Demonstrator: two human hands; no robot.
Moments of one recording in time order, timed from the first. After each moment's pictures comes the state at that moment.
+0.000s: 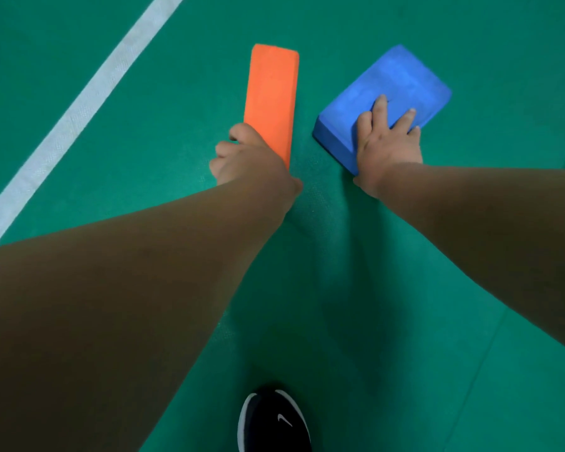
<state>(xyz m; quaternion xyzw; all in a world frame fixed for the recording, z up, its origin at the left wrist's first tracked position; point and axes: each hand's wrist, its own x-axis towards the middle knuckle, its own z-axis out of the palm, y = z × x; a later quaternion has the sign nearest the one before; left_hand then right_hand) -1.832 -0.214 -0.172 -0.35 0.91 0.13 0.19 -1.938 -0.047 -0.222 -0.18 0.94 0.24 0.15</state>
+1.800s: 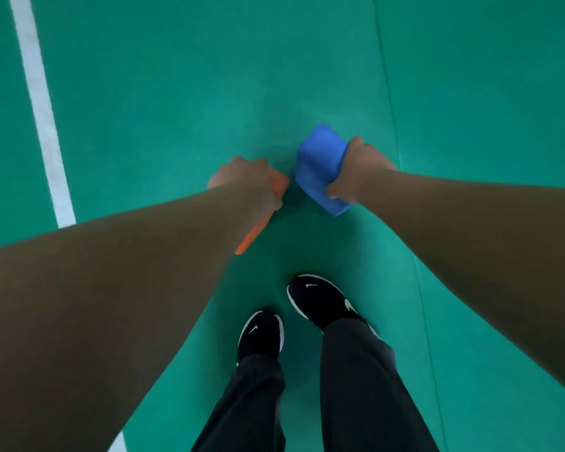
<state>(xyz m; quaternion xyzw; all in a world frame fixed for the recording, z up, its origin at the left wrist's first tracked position) -1.774 -0.127 -0.009 0.13 0.91 -0.02 0.38 -1.720 0.072 -0.051 0.27 0.89 -0.14 0.33</state>
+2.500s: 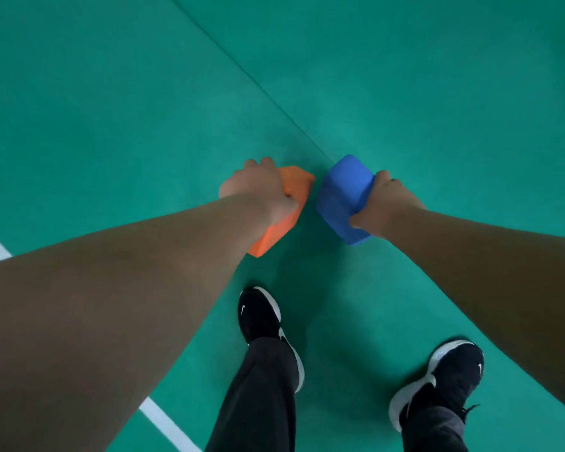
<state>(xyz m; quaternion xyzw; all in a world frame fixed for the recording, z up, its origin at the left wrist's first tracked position) -1.570 0.020 0.012 0.38 0.86 -0.13 0.33 -1.373 0.131 -0.034 0.54 0.74 -0.27 0.29</state>
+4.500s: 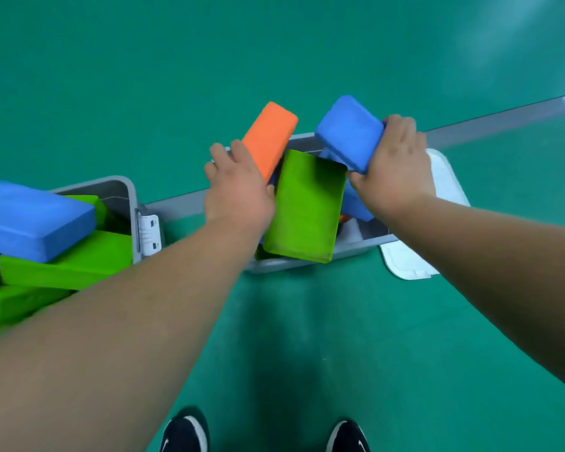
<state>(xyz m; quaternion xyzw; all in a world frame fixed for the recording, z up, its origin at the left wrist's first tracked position) -0.378 0.853 0.193 0.80 0.58 0.12 0.07 -0.169 0.774 0.195 0.86 0.48 0.06 -0.15</state>
